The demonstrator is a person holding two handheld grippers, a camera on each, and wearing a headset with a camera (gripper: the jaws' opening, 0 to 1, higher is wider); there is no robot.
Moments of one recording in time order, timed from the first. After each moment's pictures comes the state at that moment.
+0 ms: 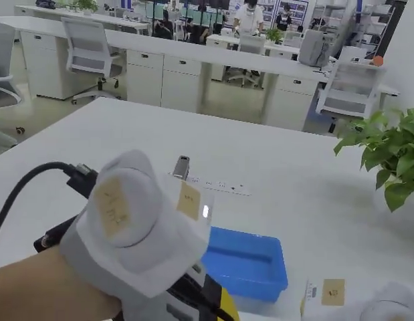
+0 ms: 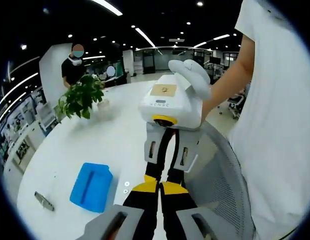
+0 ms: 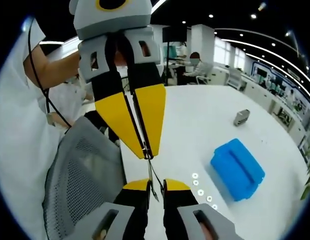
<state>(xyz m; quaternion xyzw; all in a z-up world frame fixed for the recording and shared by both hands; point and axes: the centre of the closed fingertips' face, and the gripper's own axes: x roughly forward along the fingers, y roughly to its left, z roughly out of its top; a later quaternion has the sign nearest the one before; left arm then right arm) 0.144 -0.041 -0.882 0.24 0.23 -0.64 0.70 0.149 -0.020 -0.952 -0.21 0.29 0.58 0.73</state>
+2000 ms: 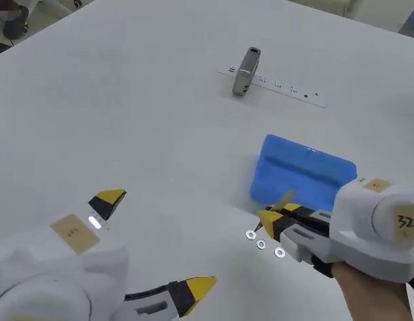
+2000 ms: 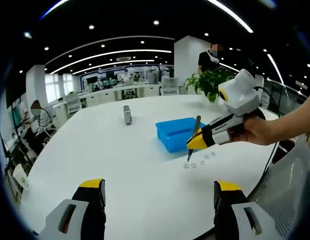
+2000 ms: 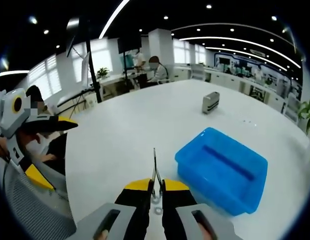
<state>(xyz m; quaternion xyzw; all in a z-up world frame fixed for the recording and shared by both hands) 0.179 0.099 -0.984 0.05 0.26 -0.15 0.95 0.276 0.010 -1.020 -0.12 0.30 0.46 0.83</state>
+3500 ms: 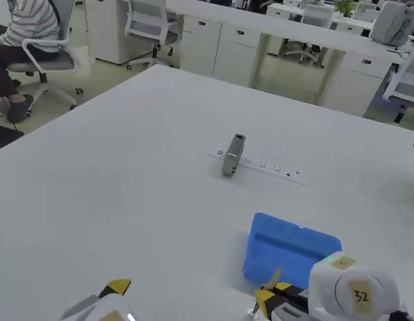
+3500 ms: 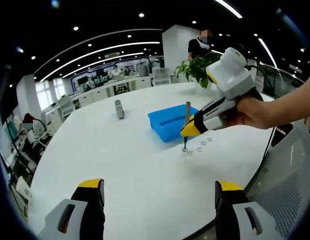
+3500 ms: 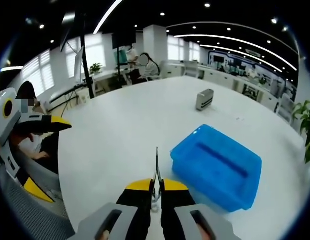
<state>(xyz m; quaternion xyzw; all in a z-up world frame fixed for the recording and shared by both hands) 0.173 0.093 -0.998 0.10 0.28 -0.18 0.94 0.278 0.002 -1.016 -0.14 0.30 0.43 0.84</state>
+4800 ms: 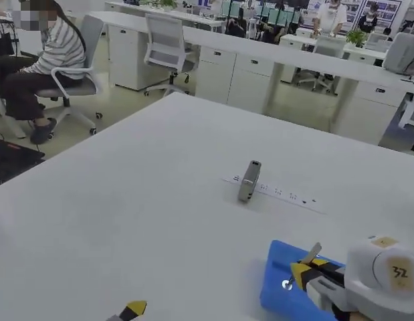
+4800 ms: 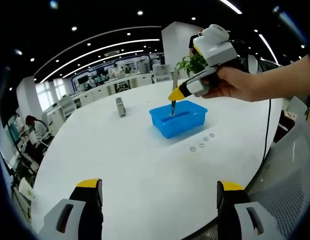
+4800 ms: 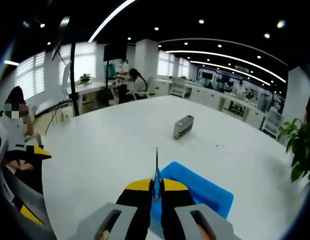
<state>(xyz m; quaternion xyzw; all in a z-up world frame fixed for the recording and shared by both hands) 0.173 0.096 -1.003 0.12 0.29 -0.17 0.93 0.347 0.003 -0.967 -0.14 0.23 0.39 0.88</state>
